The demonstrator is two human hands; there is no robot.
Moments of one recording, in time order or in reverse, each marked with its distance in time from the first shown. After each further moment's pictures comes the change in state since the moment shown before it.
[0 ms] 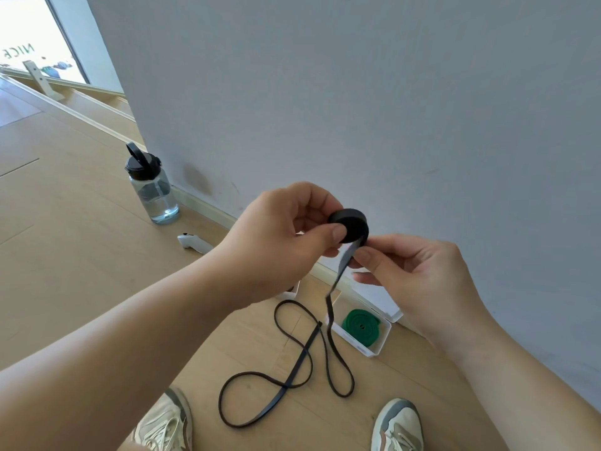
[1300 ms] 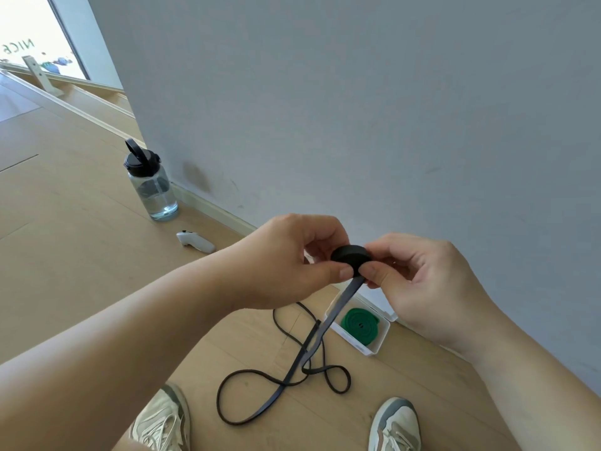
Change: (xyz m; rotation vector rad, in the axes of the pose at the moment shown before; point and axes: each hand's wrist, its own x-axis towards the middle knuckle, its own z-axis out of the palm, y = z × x) left_hand 0.002 -0.009 0.000 0.319 -0.278 0.037; right_hand 0.001 0.002 -0.015 -0.332 -0.153 -0.217
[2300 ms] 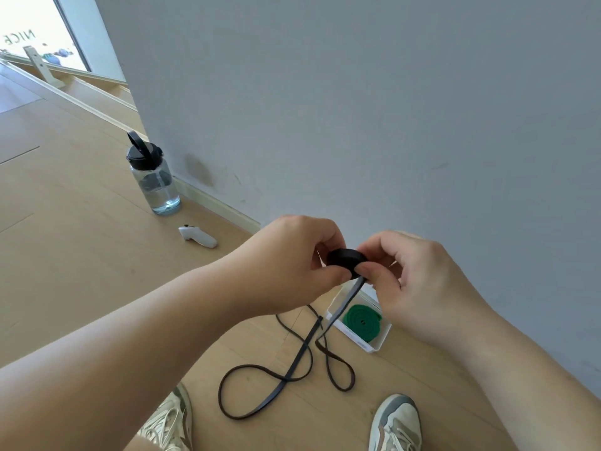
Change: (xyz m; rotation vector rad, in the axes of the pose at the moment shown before) left_hand -0.002 -0.005 0.008 0.144 0.072 -0.068; right_hand 0.004 -0.003 0.013 -0.210 -0.012 0.022
